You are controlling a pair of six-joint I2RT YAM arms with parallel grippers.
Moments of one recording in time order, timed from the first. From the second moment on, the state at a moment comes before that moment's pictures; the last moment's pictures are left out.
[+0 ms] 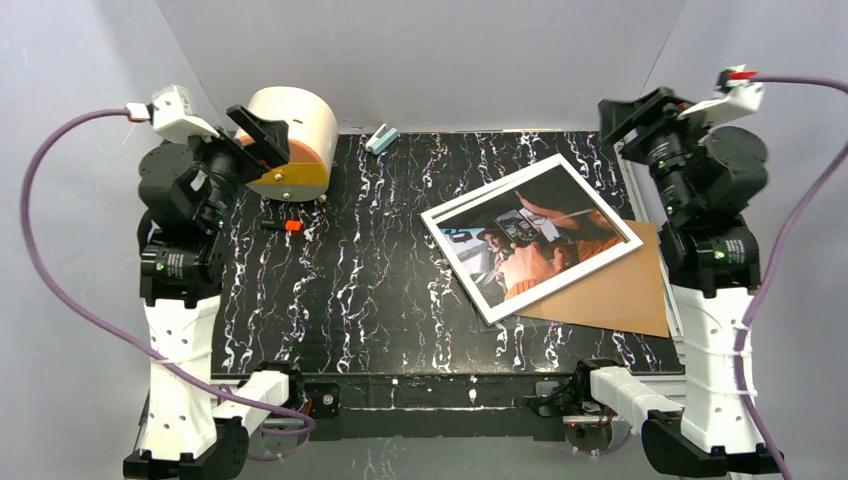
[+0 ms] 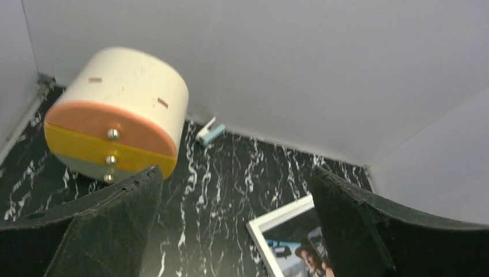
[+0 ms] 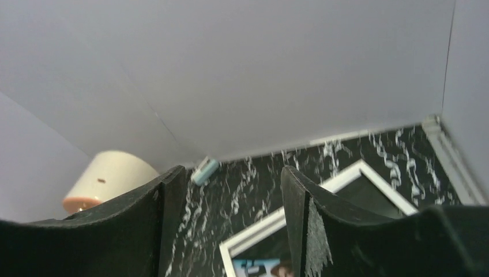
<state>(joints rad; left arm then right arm) -0.07 0.99 1.59 -0.58 -0.03 -0.42 0.12 1.00 1.61 -0.45 0.01 0.43</state>
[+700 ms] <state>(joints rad) -0.07 0.88 1.04 -0.45 0.17 -0.65 0.55 1.39 1.17 -0.71 -0.26 0.43</state>
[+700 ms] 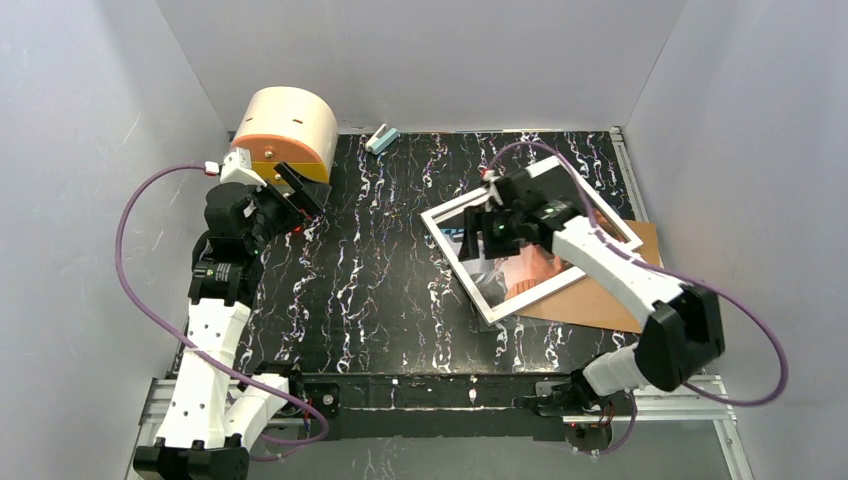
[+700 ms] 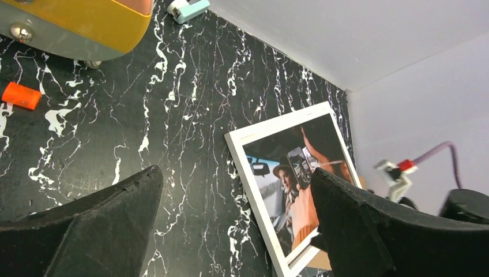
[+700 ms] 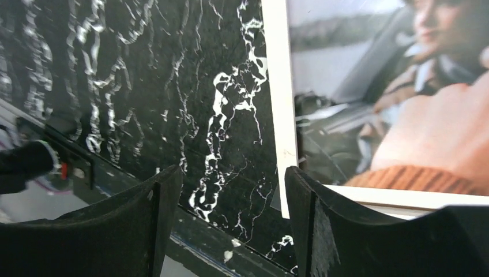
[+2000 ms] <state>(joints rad) -0.09 1.10 0.89 -0.33 0.40 -0.82 0.81 1.79 1.18 -0.64 0.13 0.26</state>
